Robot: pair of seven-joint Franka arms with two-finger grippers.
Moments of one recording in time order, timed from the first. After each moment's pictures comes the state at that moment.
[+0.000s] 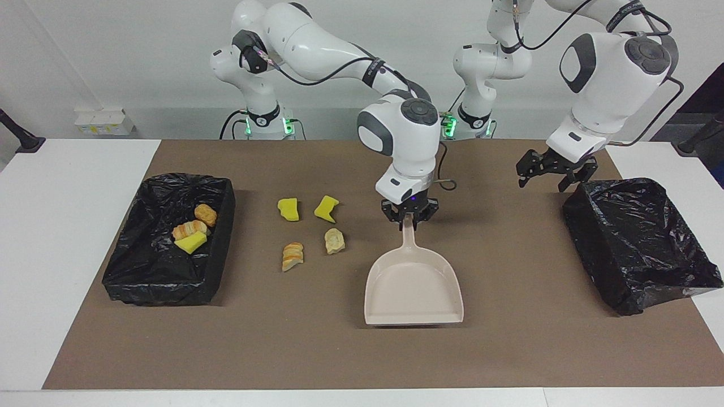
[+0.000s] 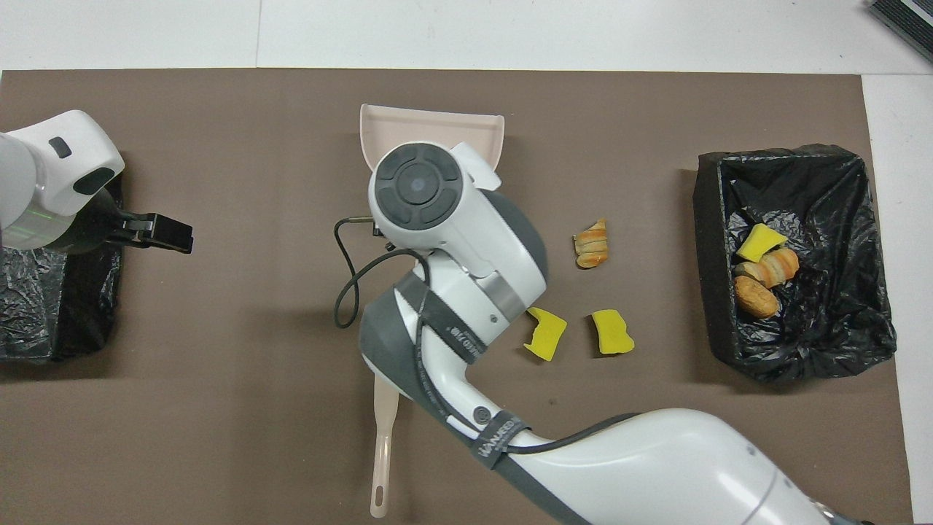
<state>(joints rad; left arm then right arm) -0.14 0.03 0.03 -1.74 -0.05 1.75 0.08 0.54 0.70 0.24 -1.17 -0.21 1.95 0.80</state>
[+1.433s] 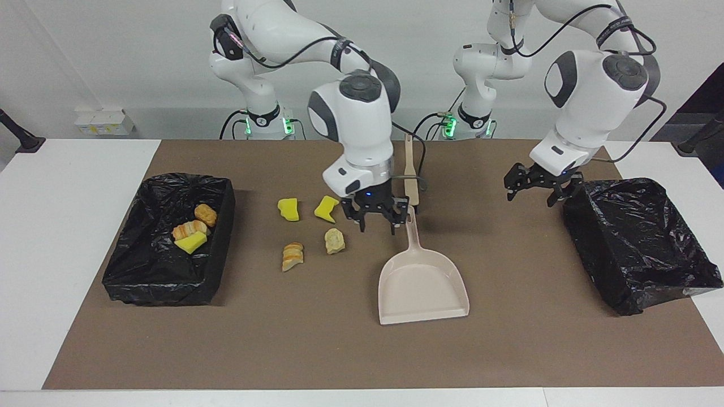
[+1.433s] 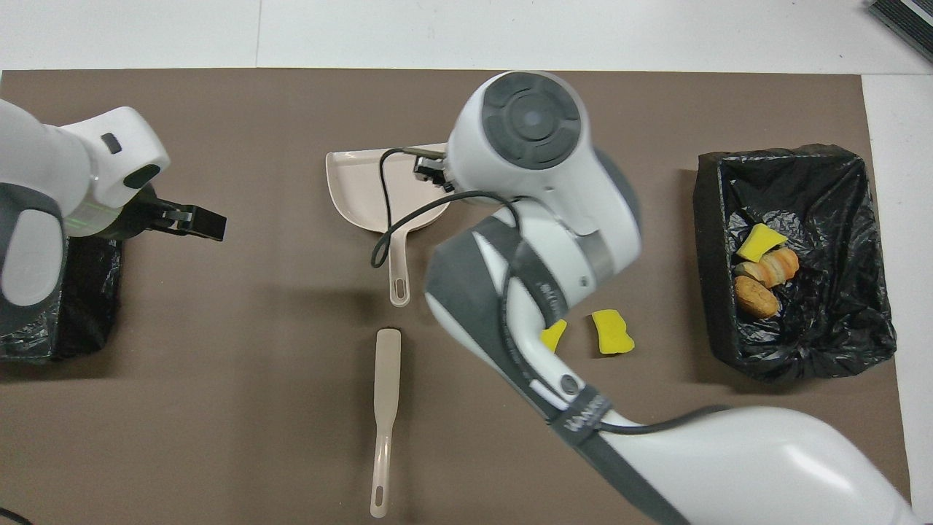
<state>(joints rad) -0.19 0.11 0.01 -1.75 -0.05 1.89 0.09 0.31 0.47 0.22 -1.24 -0.10 1.93 0.81</state>
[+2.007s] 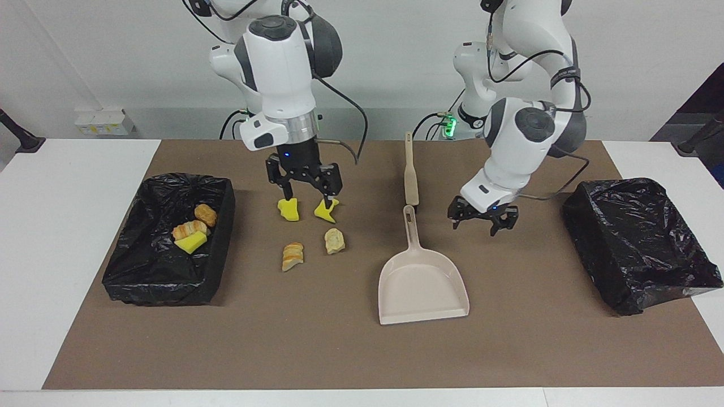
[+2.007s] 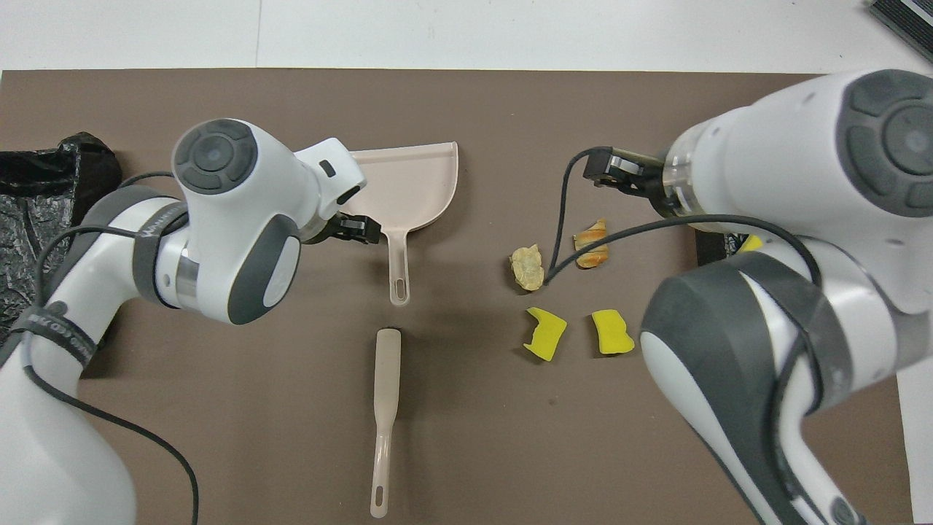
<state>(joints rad) -0.44 0.30 0.00 -1.76 -0.05 2.13 -0.19 0.08 0.04 0.22 -1.63 -0.09 1.87 0.65</state>
